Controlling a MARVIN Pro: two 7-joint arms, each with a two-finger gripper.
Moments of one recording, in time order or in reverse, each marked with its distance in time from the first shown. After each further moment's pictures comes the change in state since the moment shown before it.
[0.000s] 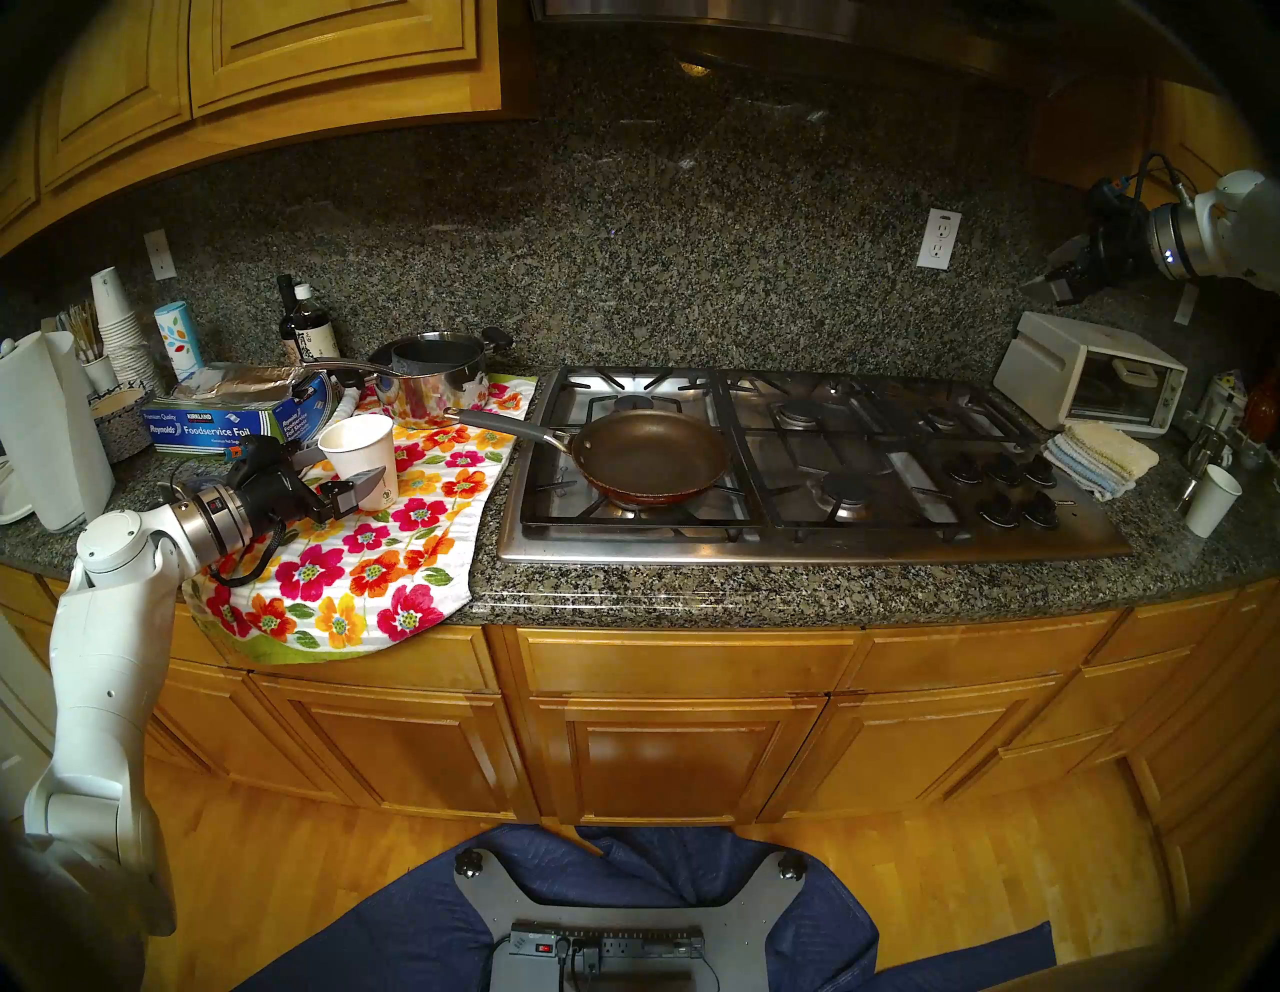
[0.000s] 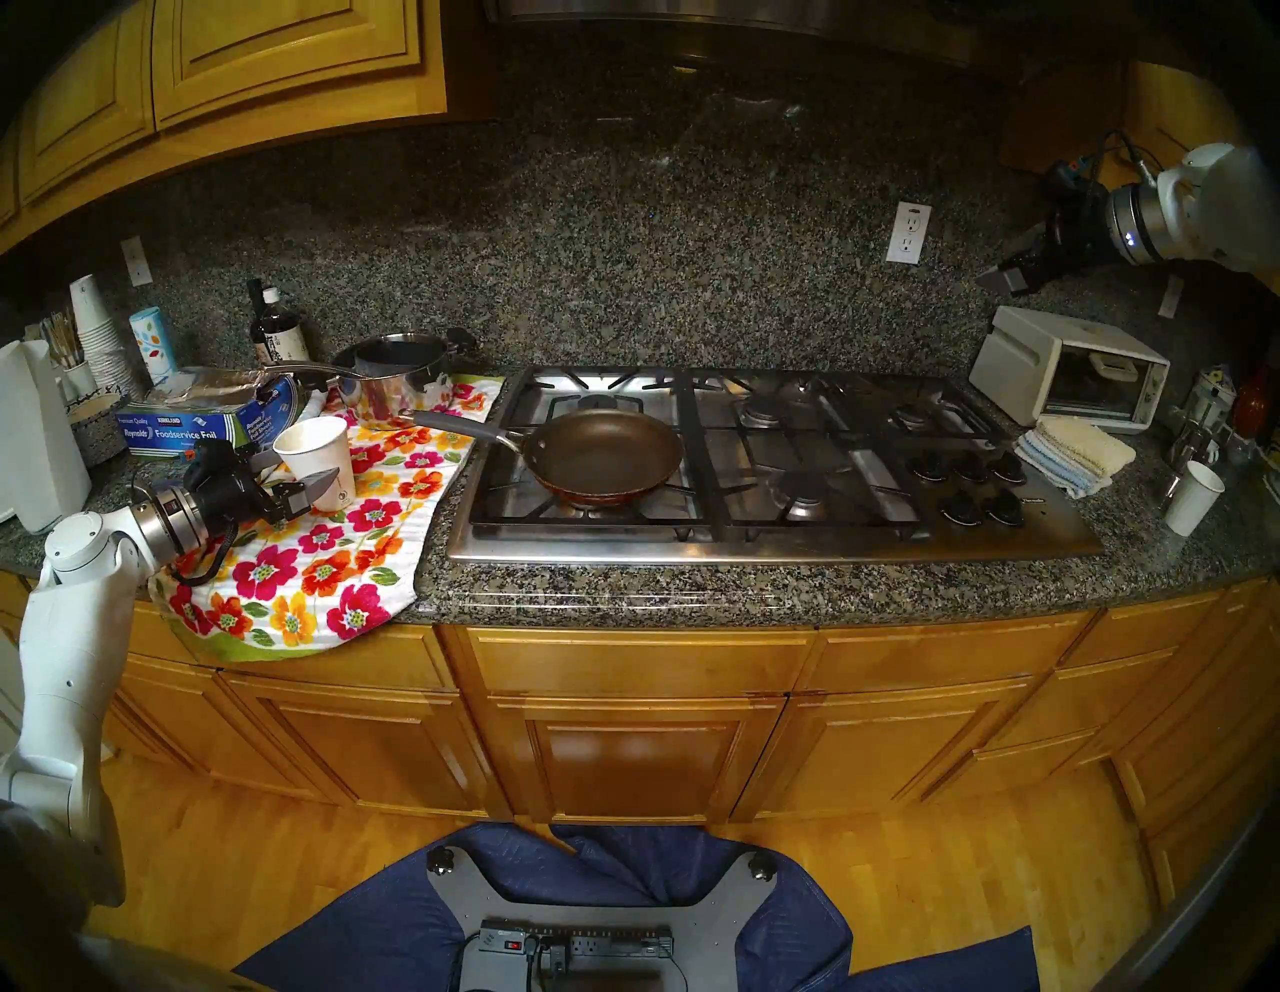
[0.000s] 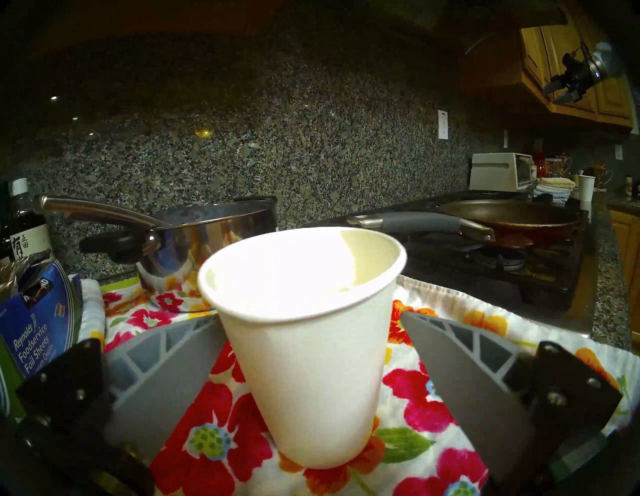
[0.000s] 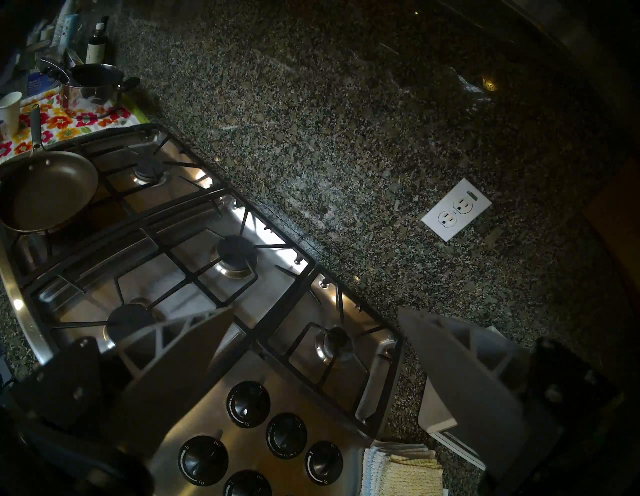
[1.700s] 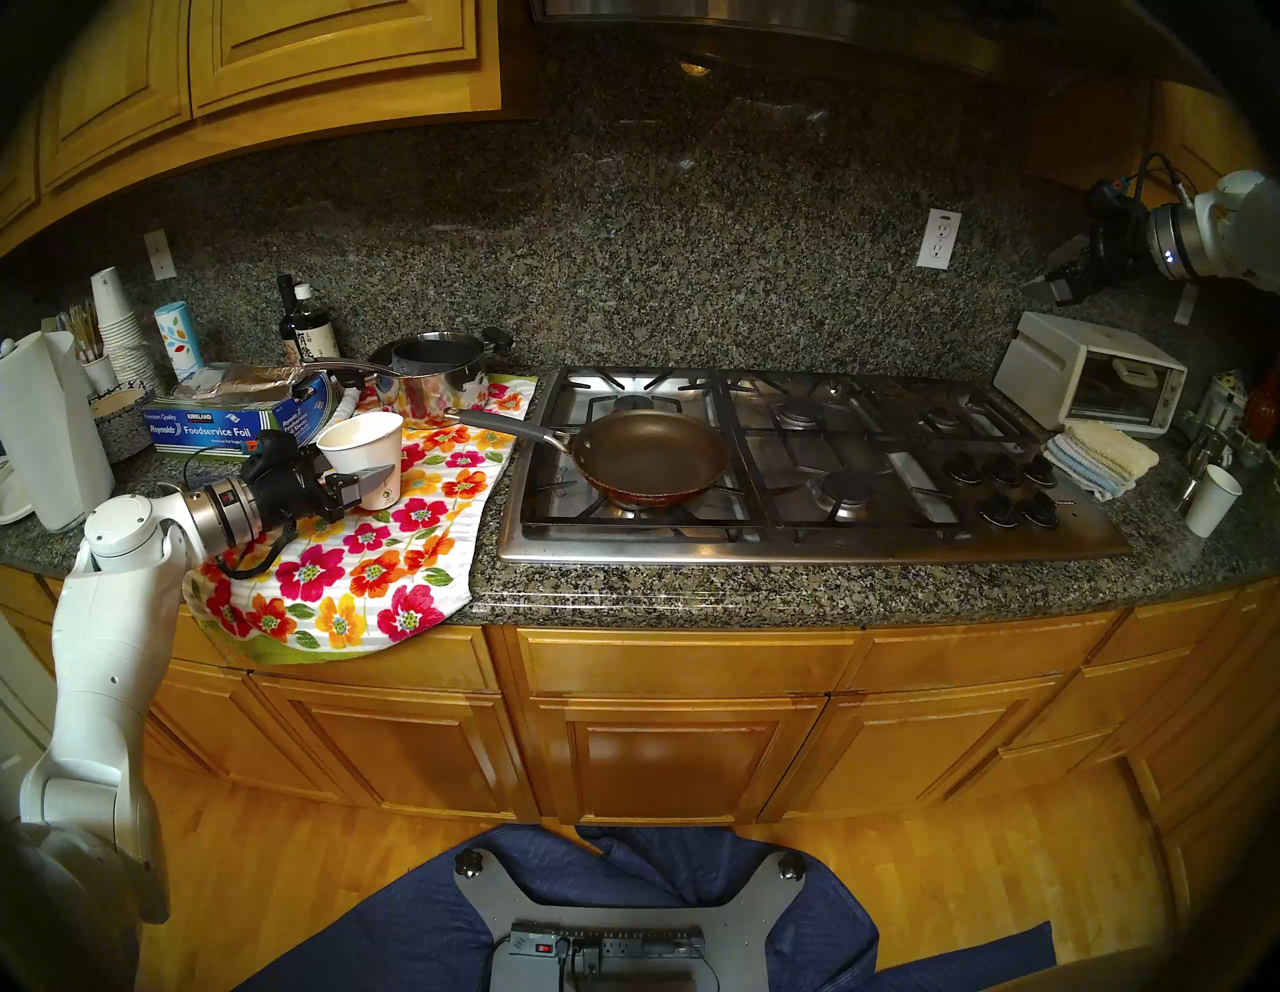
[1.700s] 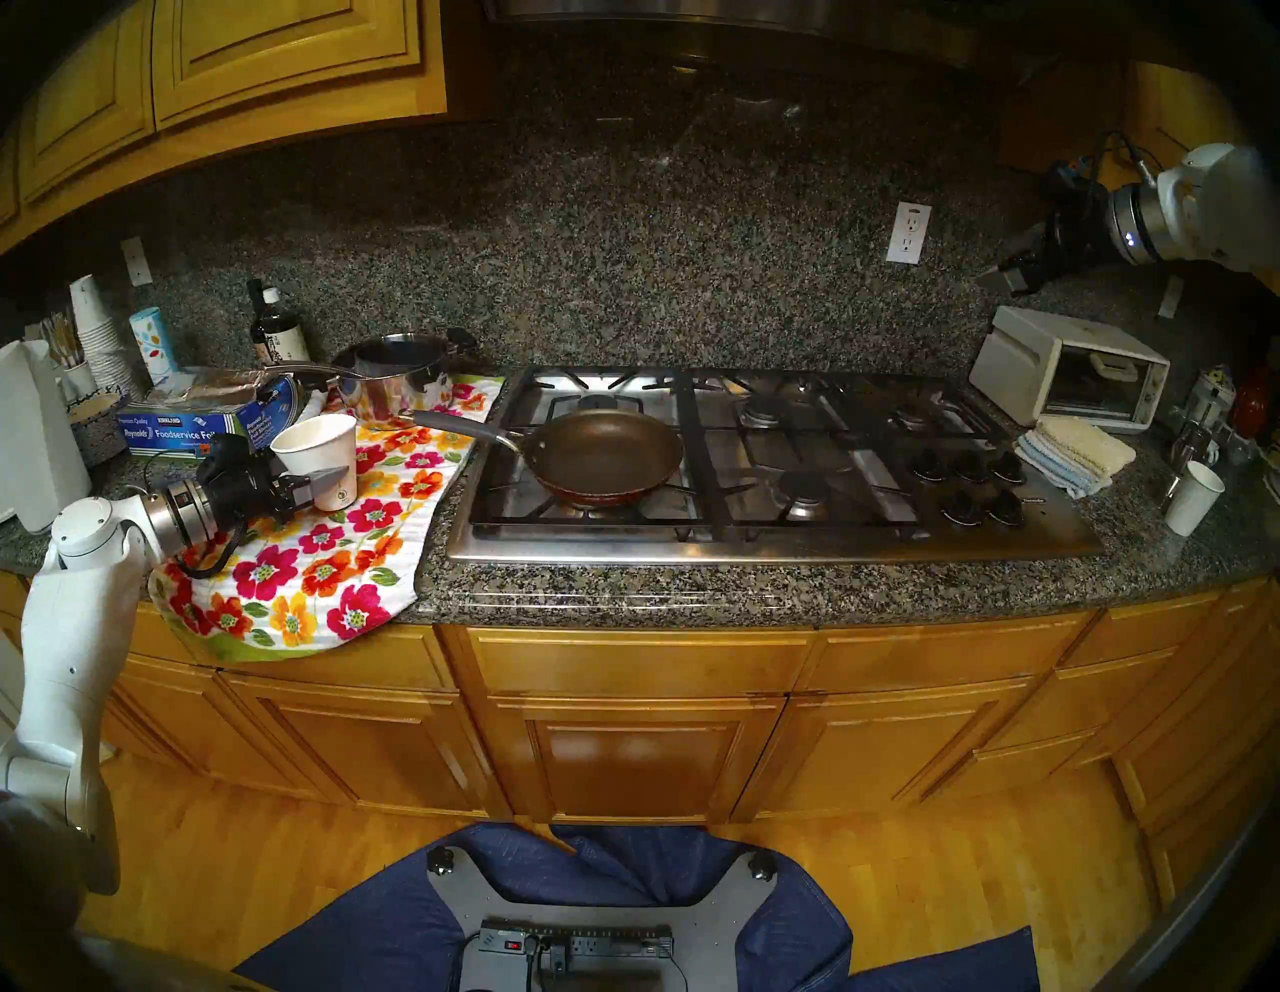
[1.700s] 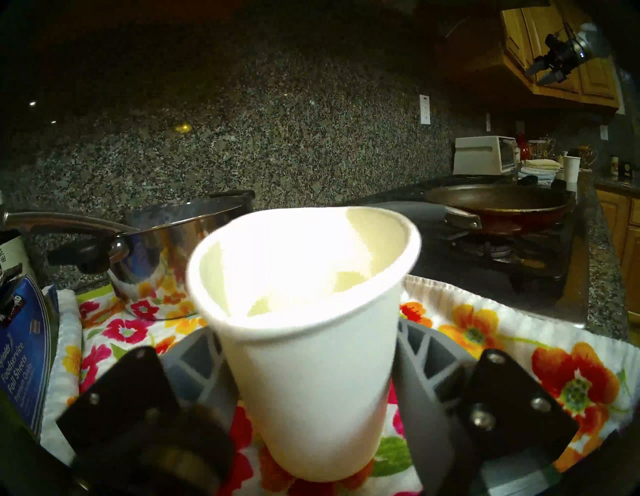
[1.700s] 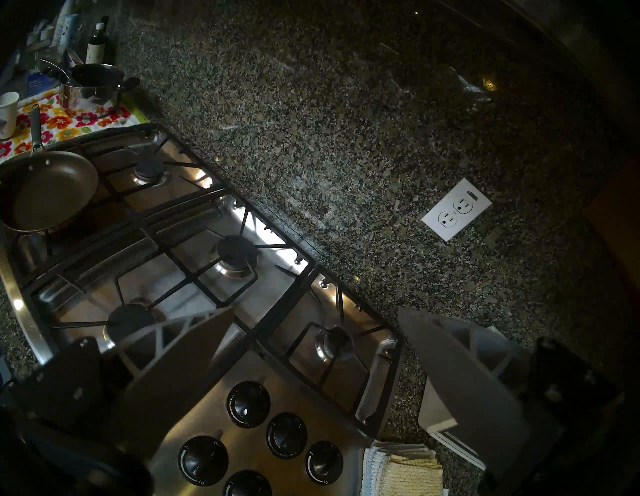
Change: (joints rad) left arm -0.027 0.025 0.044 -0.027 0.030 -0.001 -0.031; right arm 0.000 0.000 0.000 0.000 0.000 0.000 0.000
